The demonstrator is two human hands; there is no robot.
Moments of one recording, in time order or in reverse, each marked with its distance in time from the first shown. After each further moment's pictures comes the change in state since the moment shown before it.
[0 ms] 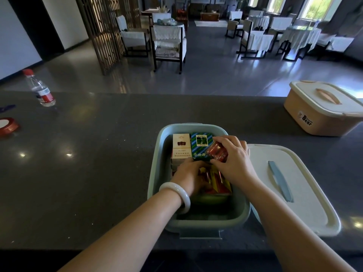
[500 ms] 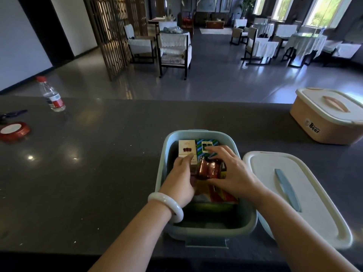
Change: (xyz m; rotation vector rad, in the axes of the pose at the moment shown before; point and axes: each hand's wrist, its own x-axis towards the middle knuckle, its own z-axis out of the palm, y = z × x) left_hand -0.028 -0.013 -0.030 0.007 0.126 0.019; right_hand -0.002 -0.011 -0.005 0.225 -0.251 -0.242
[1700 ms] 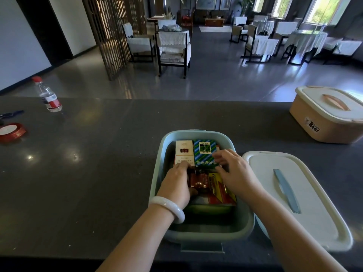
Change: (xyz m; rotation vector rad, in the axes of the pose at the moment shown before) left_hand 0.001 0.007 0.011 0.110 0.094 -0.027; right_hand -0.001 0.012 0.002 0.028 0.126 0.192
